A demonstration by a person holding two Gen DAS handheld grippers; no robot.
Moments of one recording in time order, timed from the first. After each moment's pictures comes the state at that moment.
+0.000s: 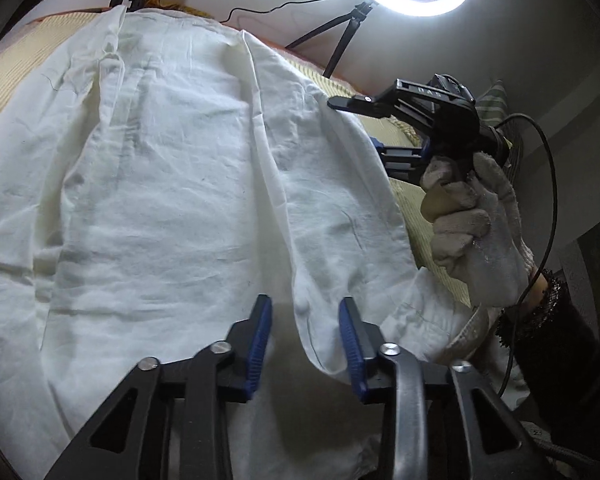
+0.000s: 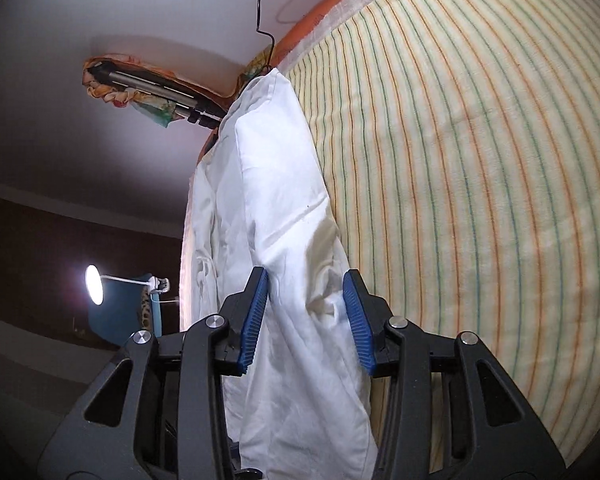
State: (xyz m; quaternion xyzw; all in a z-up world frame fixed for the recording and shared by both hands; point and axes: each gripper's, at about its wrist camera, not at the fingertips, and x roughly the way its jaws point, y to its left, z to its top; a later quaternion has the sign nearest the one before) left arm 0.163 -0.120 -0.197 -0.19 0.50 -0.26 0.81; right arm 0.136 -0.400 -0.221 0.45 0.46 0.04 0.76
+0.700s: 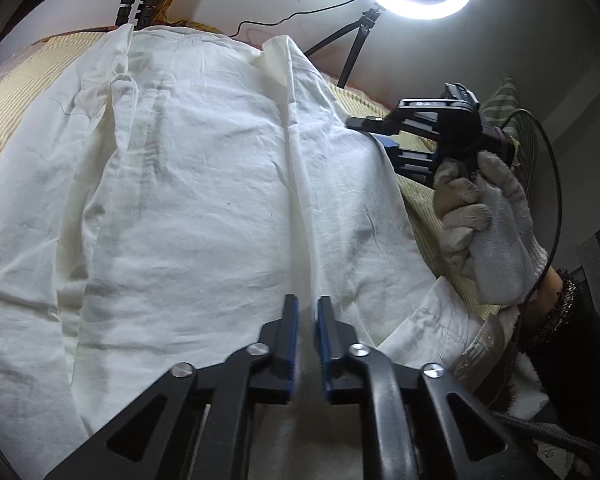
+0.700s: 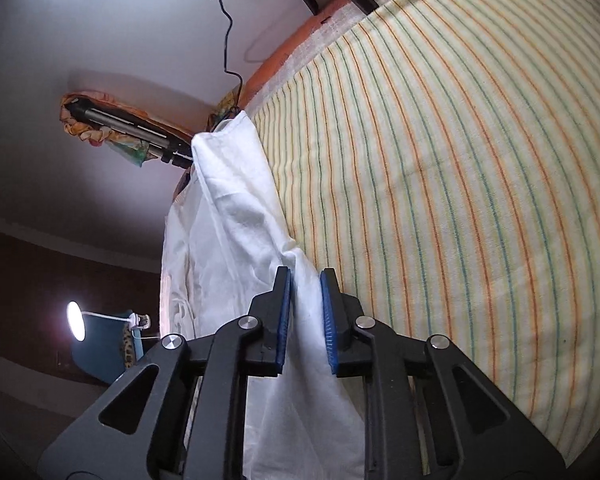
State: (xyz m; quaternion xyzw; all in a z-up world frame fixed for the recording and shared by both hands) left arm 0.160 -0.112 -0.189 -0.17 0.48 -0.23 0.83; right arm 0.133 -0.419 -0.210 0.44 0.44 -0.03 0.78
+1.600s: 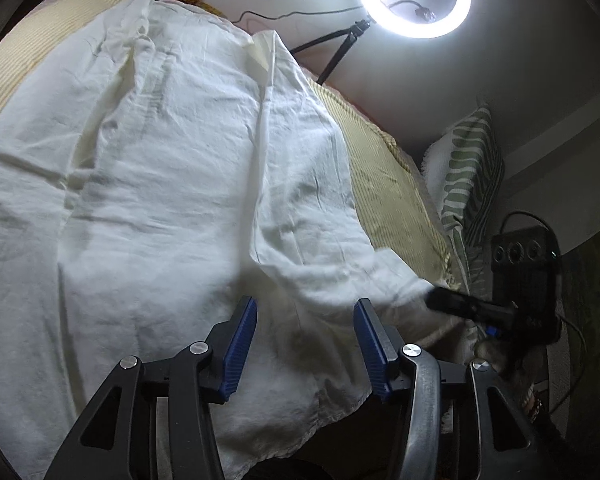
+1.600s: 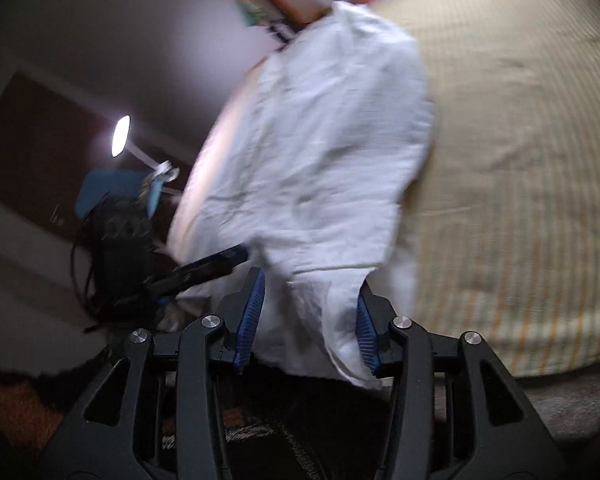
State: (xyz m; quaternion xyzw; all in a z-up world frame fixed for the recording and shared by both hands) left arm 0.104 -0.099 -0.174 -0.26 0.48 -0.26 0.79; right arm -0.066 -0.286 -0.170 0.30 0.48 0.13 0.81
